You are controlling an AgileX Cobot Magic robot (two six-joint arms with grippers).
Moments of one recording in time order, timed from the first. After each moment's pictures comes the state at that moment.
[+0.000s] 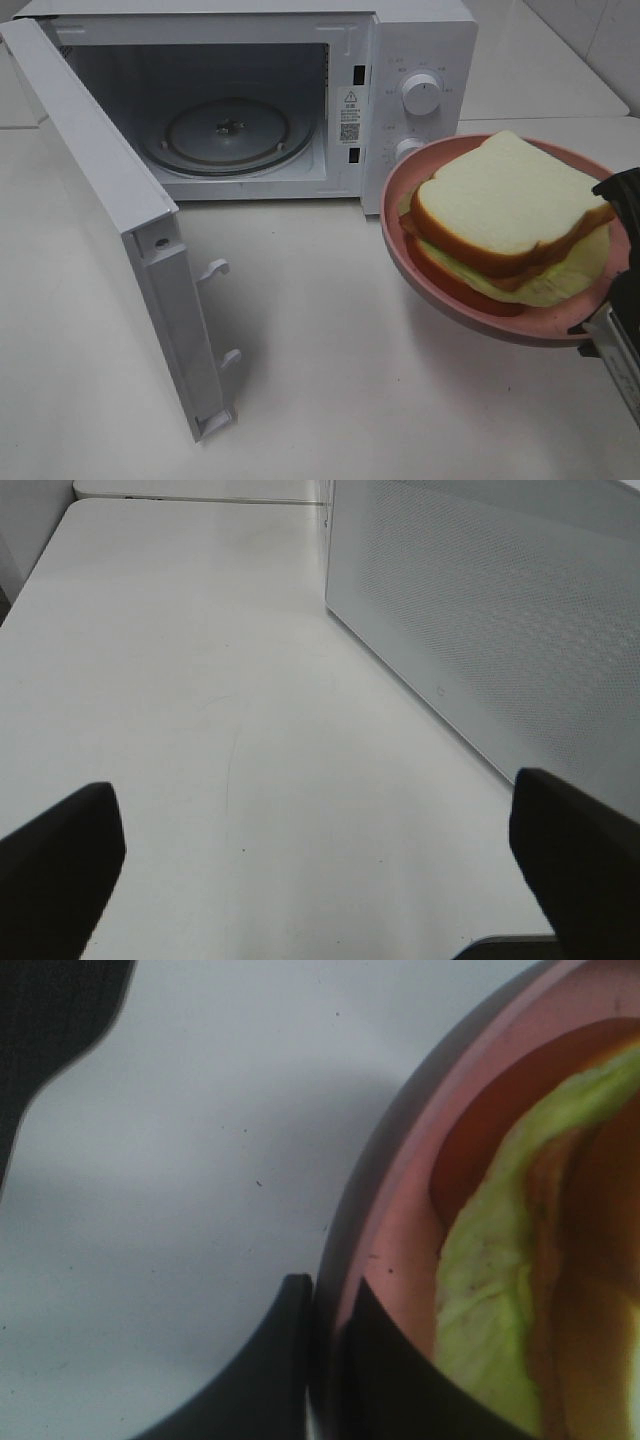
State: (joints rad) left arm 0.00 0.00 -0.52 -0.05 1.09 0.00; right arm 0.57 0.92 -0.52 -0.13 0.67 -1.28
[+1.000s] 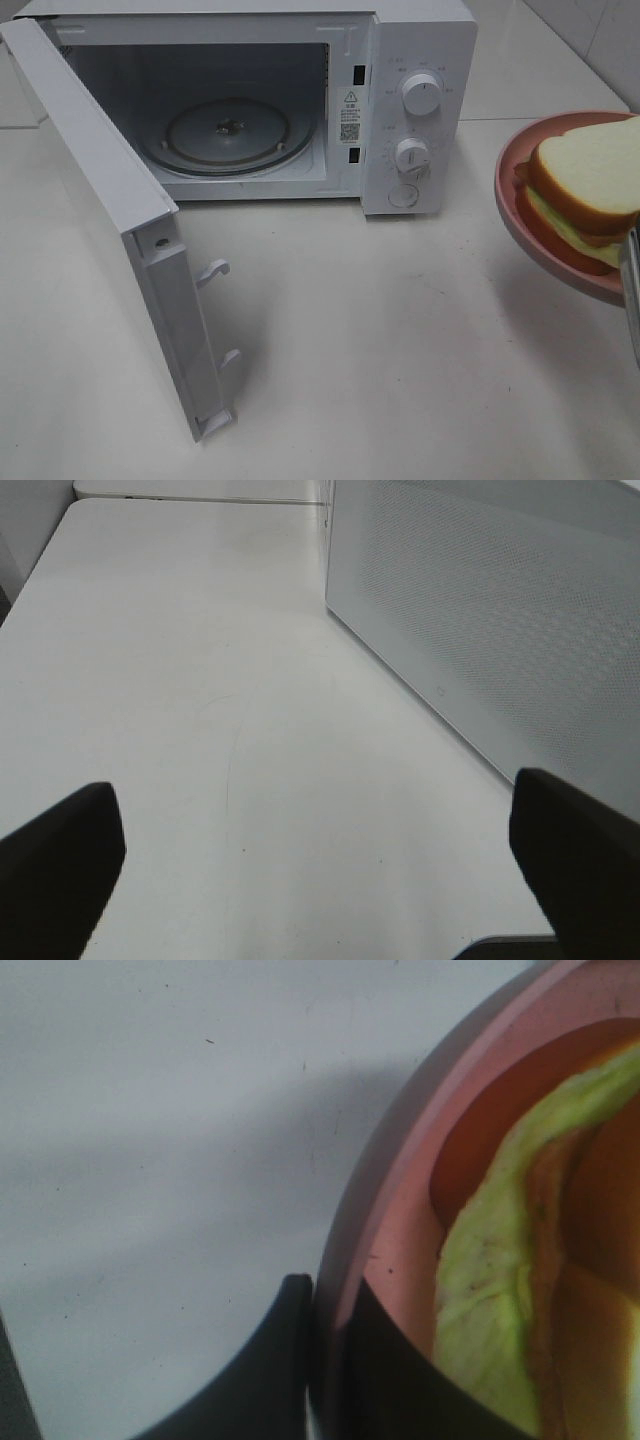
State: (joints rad) left arm 0.00 0.00 -0.52 -0.05 1.09 0.00; right arm 0.57 0.89 -0.51 -0.44 0.78 -0.68
